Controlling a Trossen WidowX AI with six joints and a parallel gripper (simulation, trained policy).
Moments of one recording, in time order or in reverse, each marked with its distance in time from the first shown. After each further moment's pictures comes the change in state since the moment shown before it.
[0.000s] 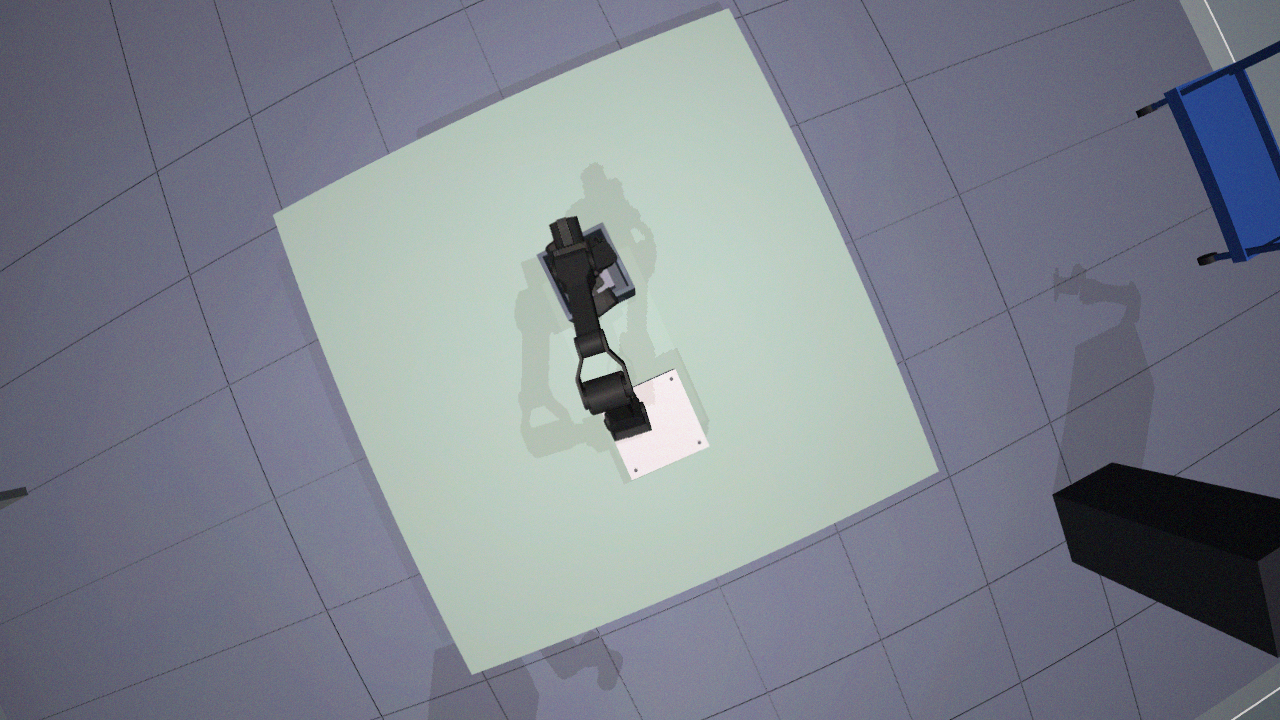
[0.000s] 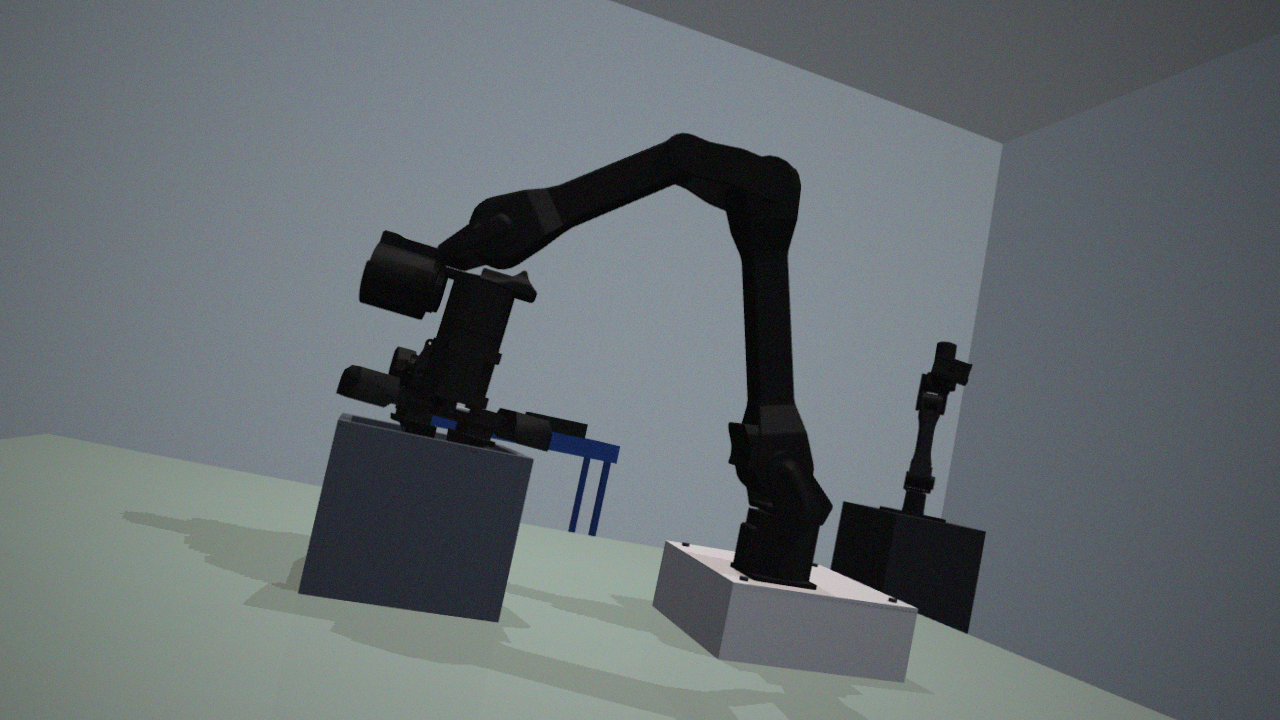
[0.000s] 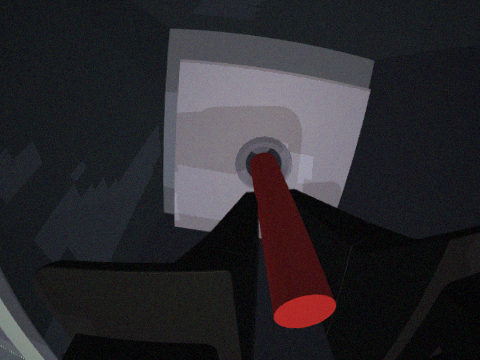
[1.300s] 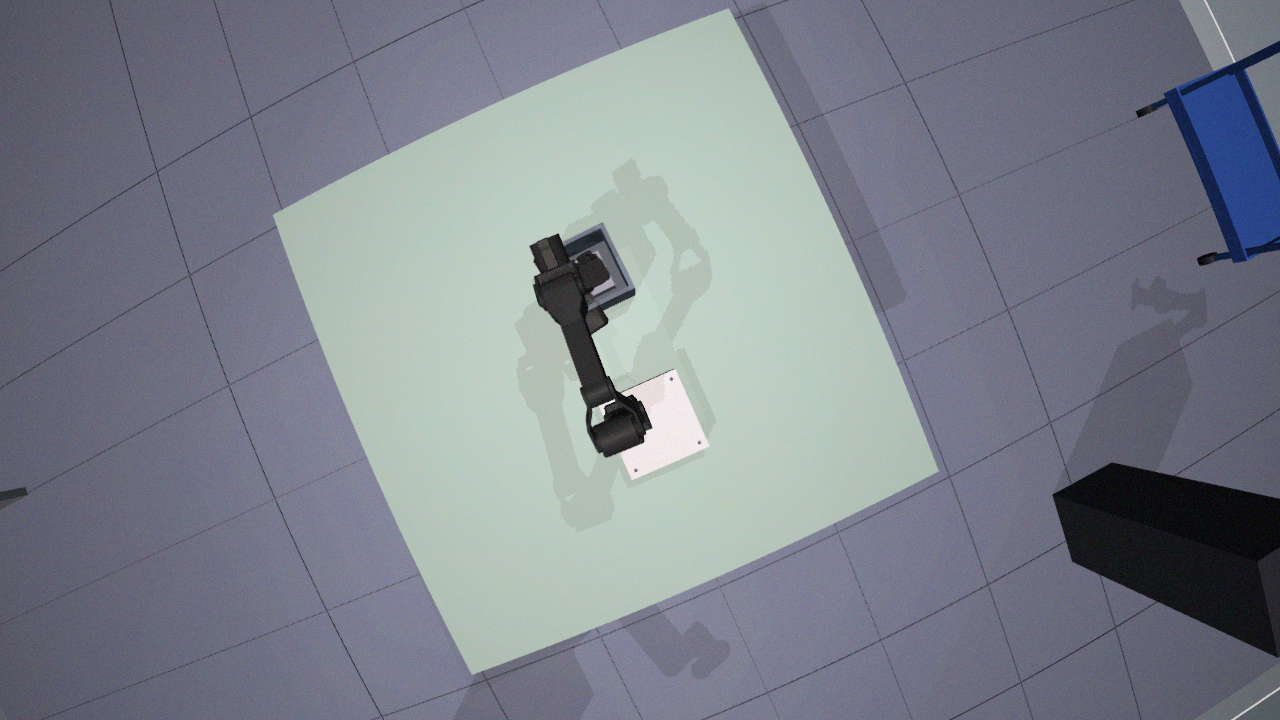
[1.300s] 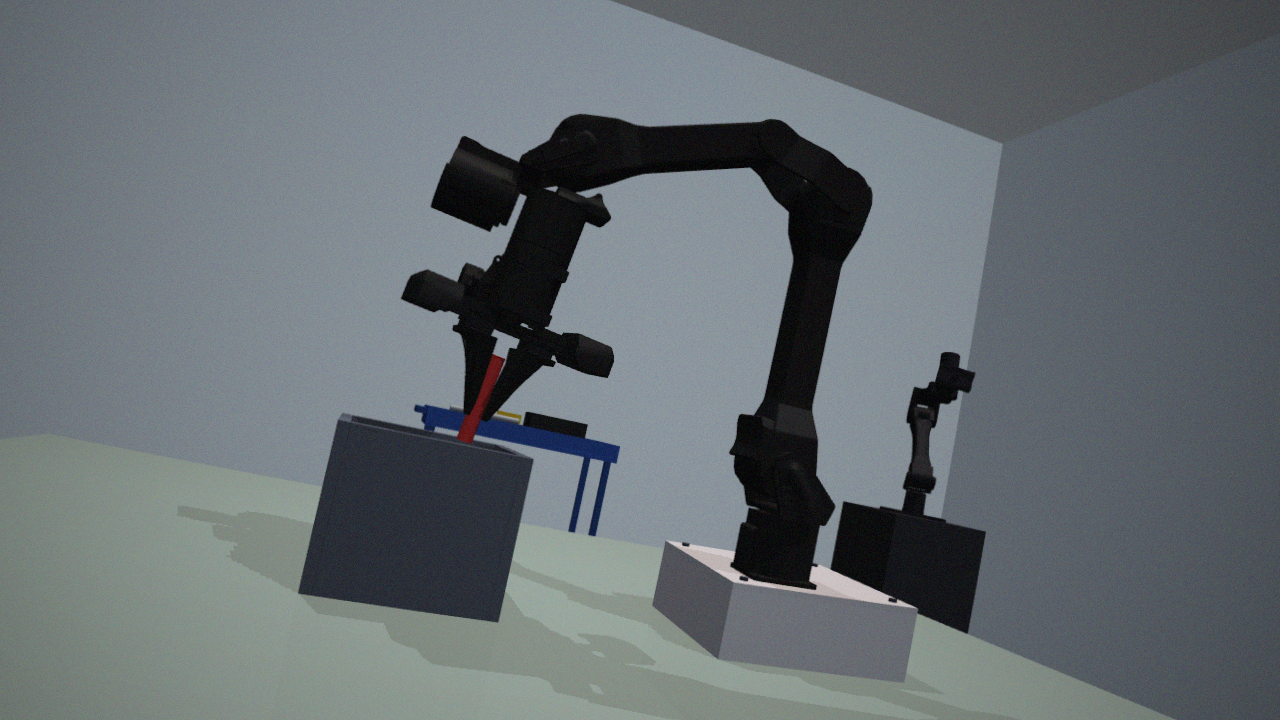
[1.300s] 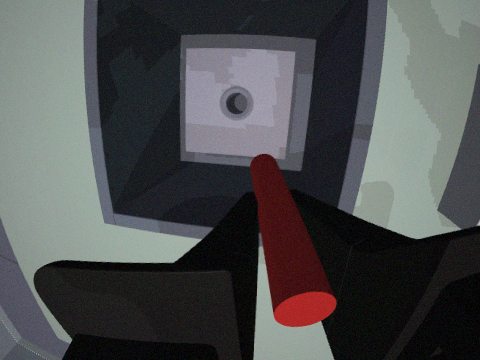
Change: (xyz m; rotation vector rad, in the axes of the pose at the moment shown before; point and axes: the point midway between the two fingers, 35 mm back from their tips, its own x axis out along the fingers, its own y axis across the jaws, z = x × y) arm -0.086 -0.018 -0.033 0.074 -0.047 0.068
